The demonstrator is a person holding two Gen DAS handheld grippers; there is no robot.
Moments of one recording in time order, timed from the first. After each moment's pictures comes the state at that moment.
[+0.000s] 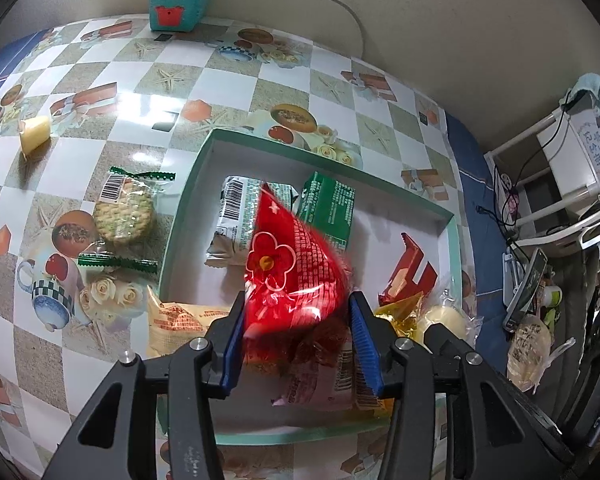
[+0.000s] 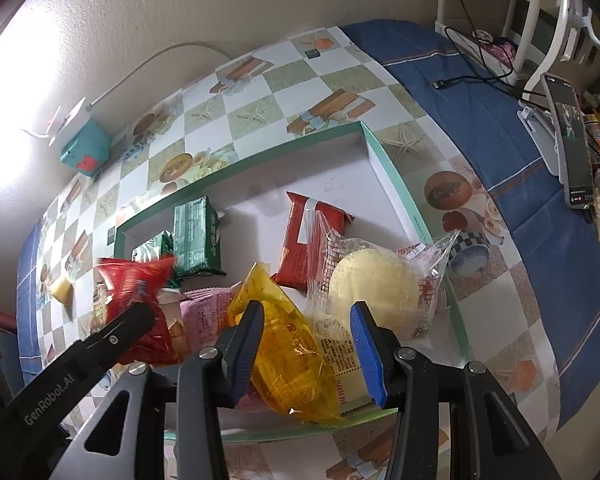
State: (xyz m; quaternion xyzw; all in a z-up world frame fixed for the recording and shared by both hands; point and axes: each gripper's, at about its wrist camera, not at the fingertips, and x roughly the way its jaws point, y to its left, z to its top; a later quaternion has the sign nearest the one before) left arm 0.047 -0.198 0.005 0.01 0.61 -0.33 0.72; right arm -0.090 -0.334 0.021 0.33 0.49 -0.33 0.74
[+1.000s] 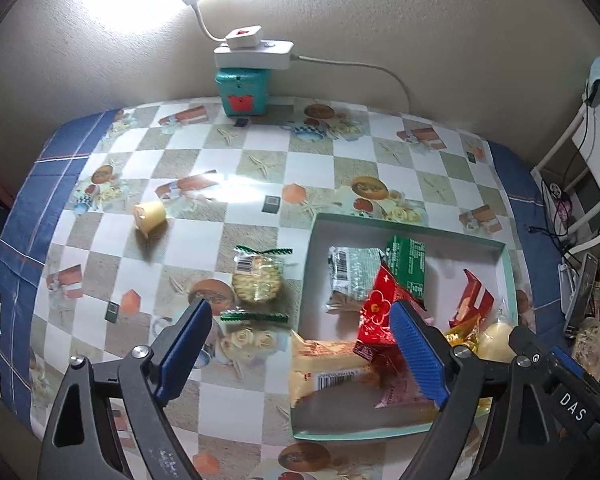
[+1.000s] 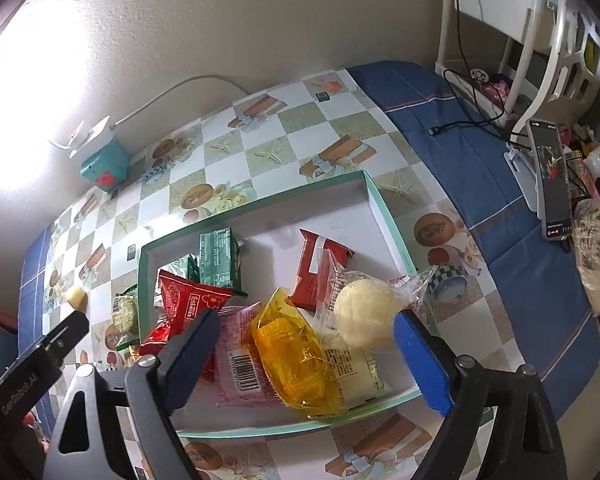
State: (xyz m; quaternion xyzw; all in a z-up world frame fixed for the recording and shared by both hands) left arm 0.065 -0.154 0.072 0.11 0.52 -0.25 0.81; right arm -0.089 -0.322 0.067 0.29 0.46 -0.34 0.76
